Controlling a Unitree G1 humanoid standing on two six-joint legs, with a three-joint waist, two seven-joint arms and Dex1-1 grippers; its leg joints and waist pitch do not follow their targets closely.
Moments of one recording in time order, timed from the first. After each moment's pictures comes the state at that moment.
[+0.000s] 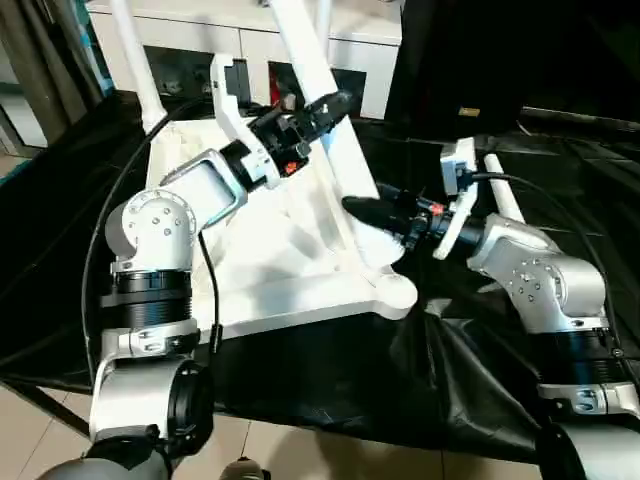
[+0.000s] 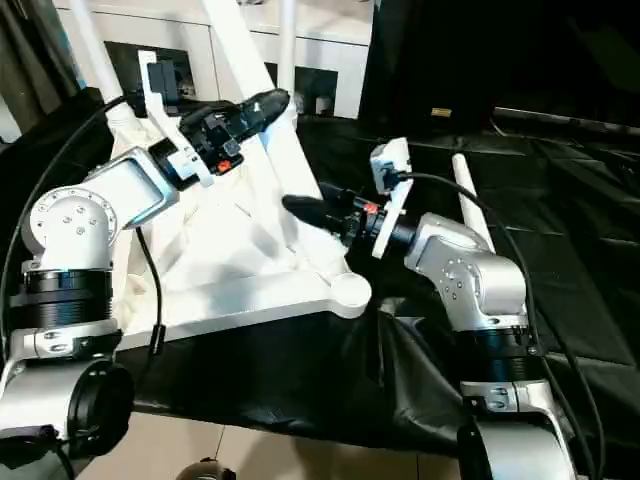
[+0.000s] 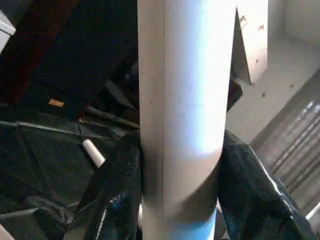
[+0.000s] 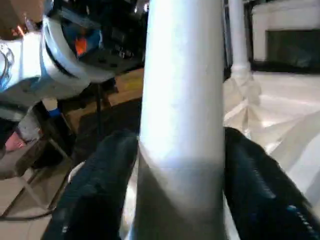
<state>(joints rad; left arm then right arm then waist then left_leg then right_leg) -0.87 0.14 0.28 0.21 -0.76 0.88 -0.51 -0.62 -0.29 -0.02 0.19 0.52 0.63 0.96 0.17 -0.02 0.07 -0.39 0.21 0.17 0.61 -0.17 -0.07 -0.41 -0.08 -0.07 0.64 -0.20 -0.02</state>
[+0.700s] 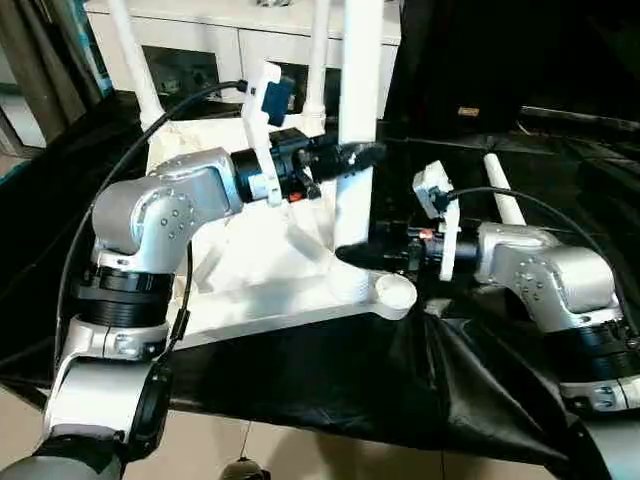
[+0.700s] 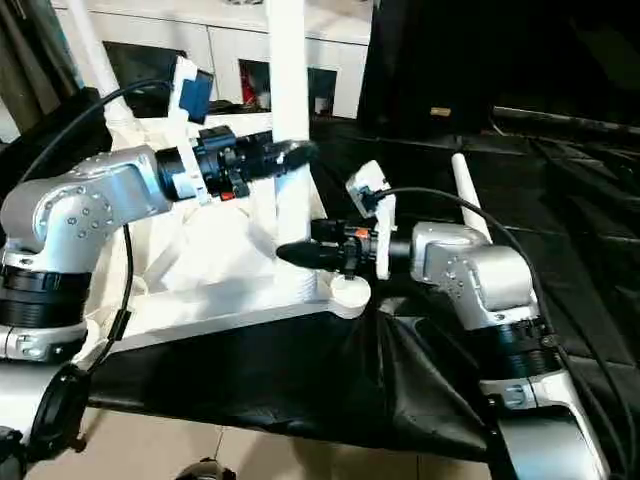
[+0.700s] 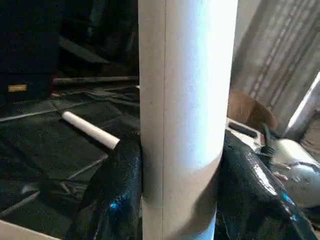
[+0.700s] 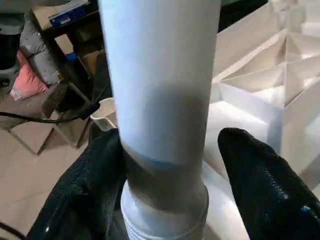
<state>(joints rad) -0.84 0.31 0.01 0.10 -0.65 0.85 -0.80 -0.64 -0.40 0.12 0.16 0.48 0.79 1.06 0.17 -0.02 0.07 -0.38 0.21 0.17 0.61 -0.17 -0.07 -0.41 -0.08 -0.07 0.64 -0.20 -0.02</state>
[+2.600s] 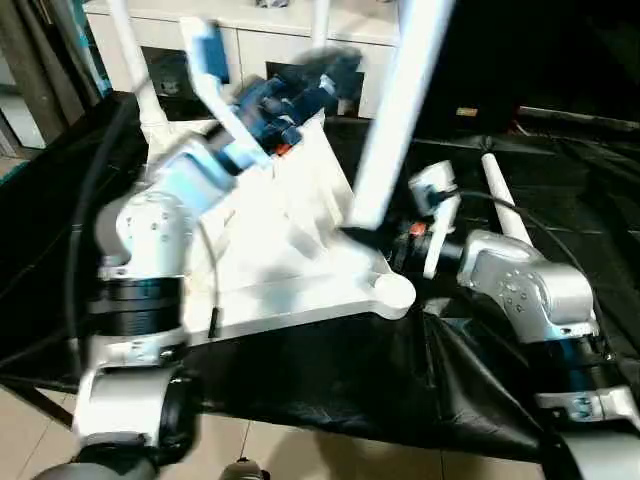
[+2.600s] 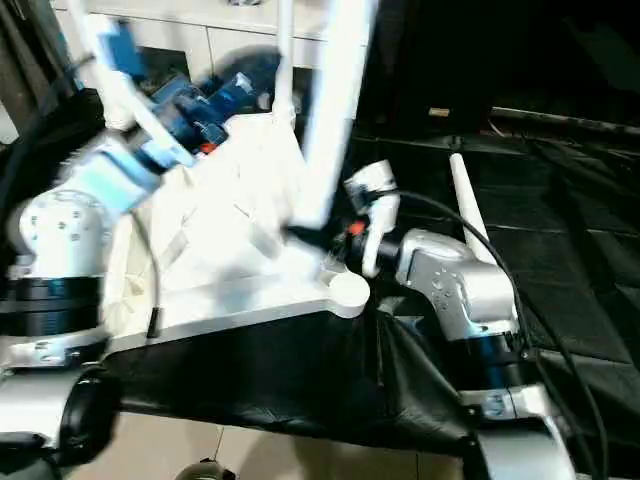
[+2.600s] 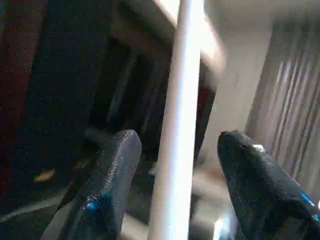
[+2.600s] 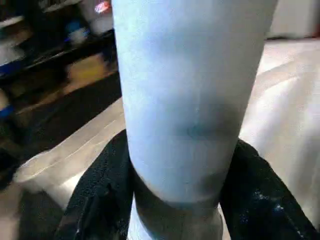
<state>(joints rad) -0.74 0.30 0.07 0.06 -0.60 0.55 -0.82 -0.58 -0.27 -0.03 0.20 0.44 0.60 0.73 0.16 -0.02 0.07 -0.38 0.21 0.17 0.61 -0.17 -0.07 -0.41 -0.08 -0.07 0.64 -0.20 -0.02</state>
